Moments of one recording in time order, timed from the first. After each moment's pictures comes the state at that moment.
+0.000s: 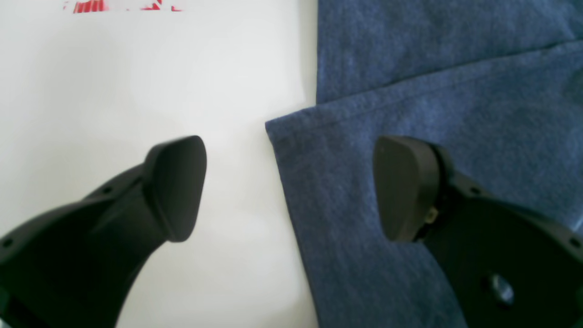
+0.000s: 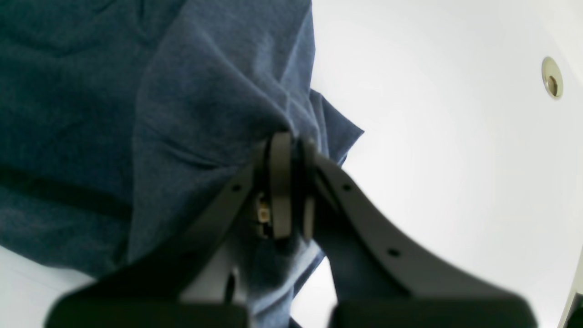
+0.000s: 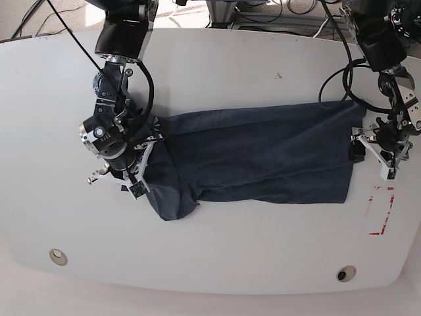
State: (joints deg) left arm -9.8 -19.8 -27.9 71.0 -11.3 -36.4 44.1; right arm 7.8 -0.4 12.2 97.5 -14.3 40.8 -49.9
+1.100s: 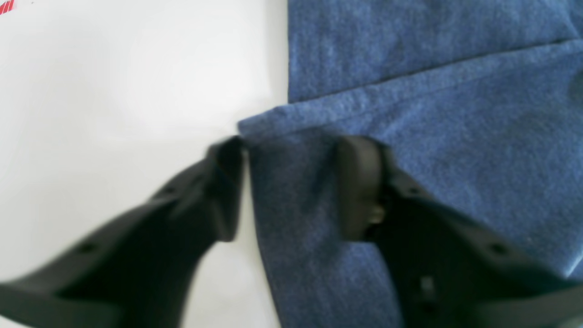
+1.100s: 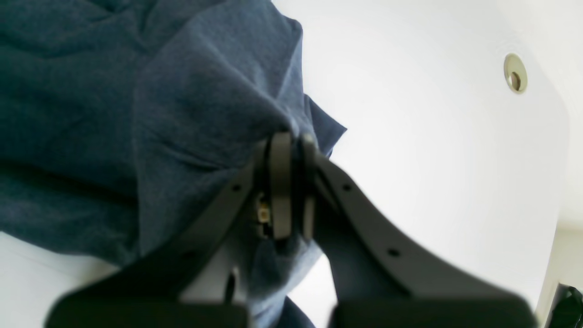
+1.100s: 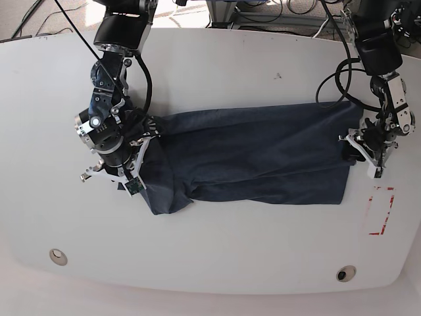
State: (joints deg) left arm -11.6 -19.9 -22.4 61.7 -11.6 -36.2 37.6; right arm 5.6 -0.4 12.3 104.8 -13.6 40.8 -53.3
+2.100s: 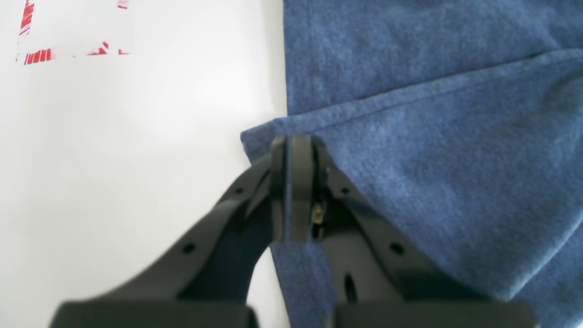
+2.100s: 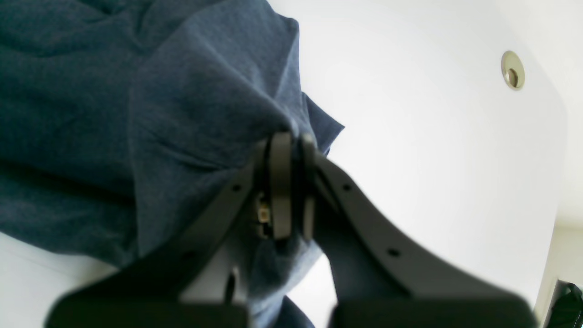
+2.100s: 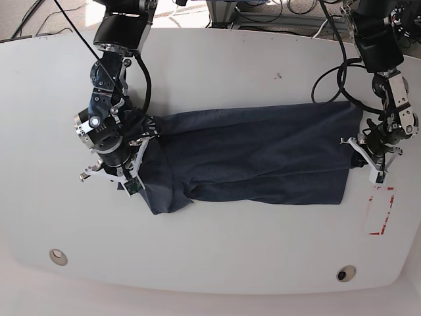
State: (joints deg) left arm -10.2 -19.9 -22.4 68.9 -11.3 -36.3 38.6; right arm 5.6 -0.4 12.4 104.9 -13.9 40.8 -53.3
